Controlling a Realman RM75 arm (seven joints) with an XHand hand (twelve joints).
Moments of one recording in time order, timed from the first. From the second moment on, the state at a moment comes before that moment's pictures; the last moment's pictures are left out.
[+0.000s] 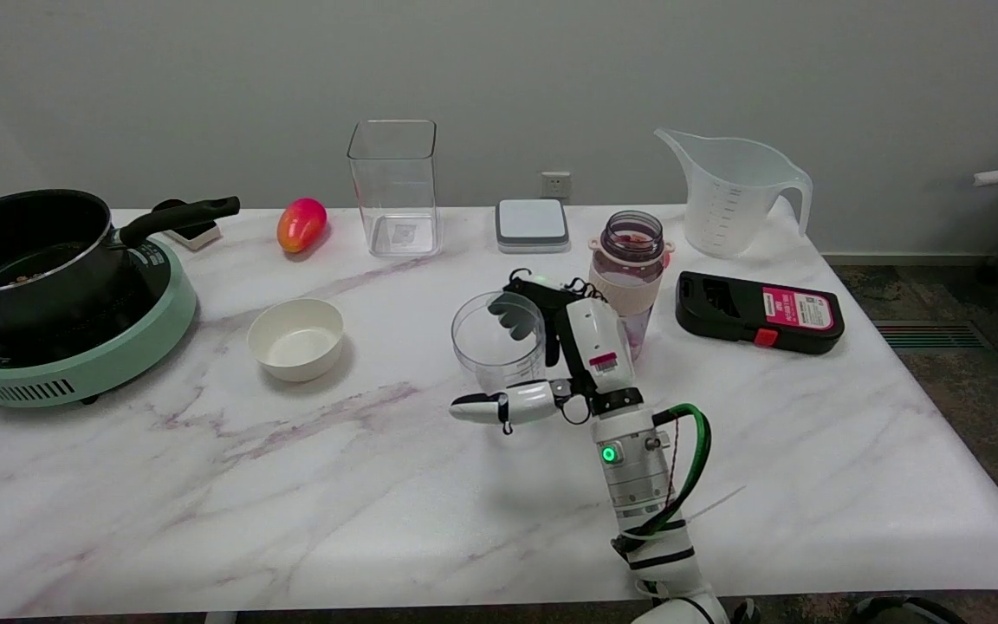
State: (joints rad) arm 0.03 -1.43 -2.12 0.99 0.66 1.24 0.40
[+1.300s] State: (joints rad) arm 0.00 -1.43 -2.12 1.04 0.68 1.19 0.46
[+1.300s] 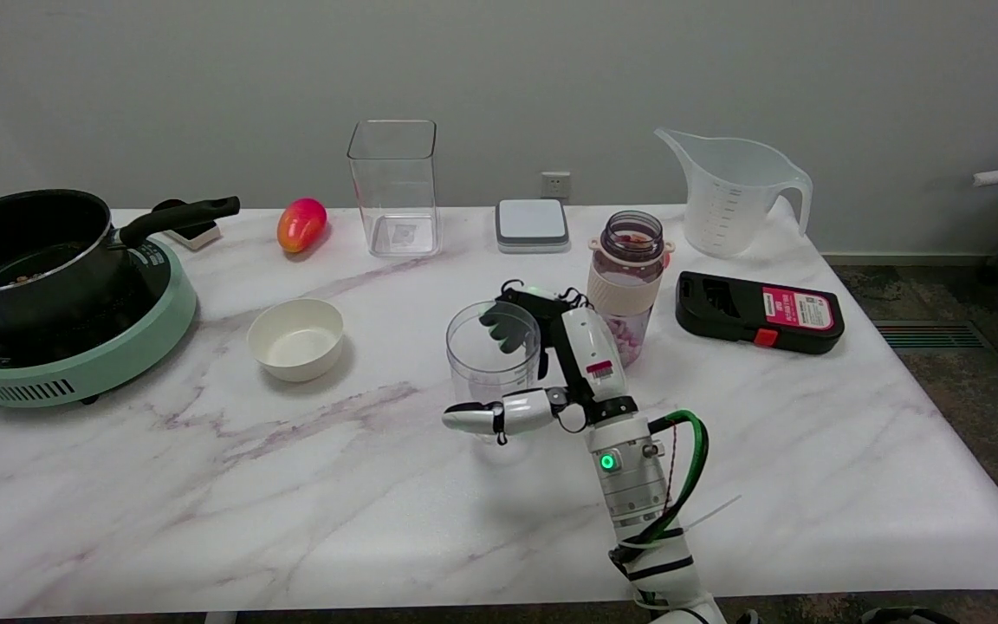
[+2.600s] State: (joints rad) arm -0.01 -1.41 -2.12 0.98 0.67 1.21 0.47
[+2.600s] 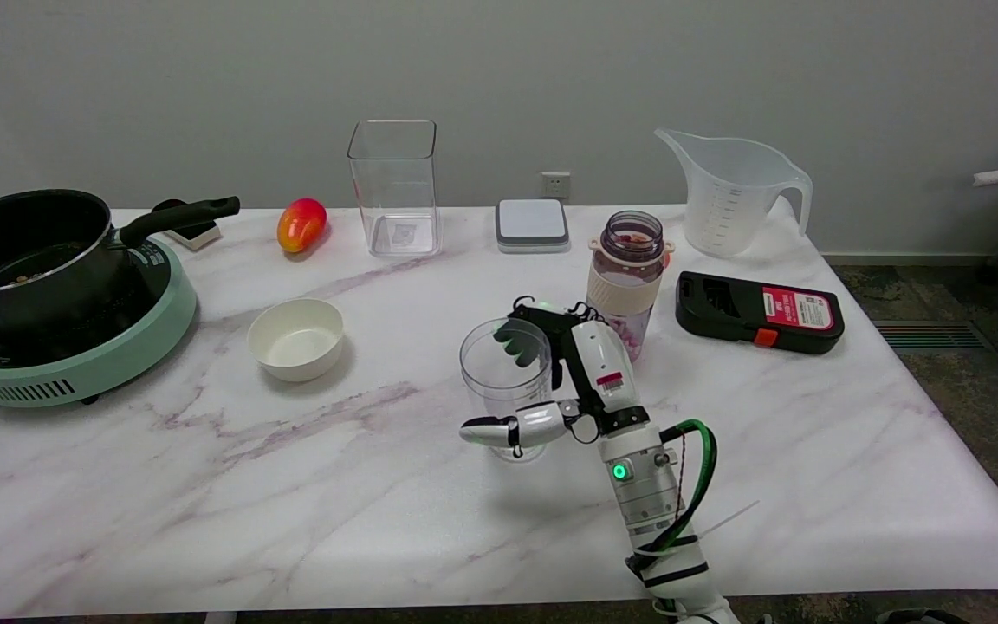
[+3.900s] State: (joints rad) arm -0.01 -1.39 -2.12 0.96 0.68 1.23 0.52
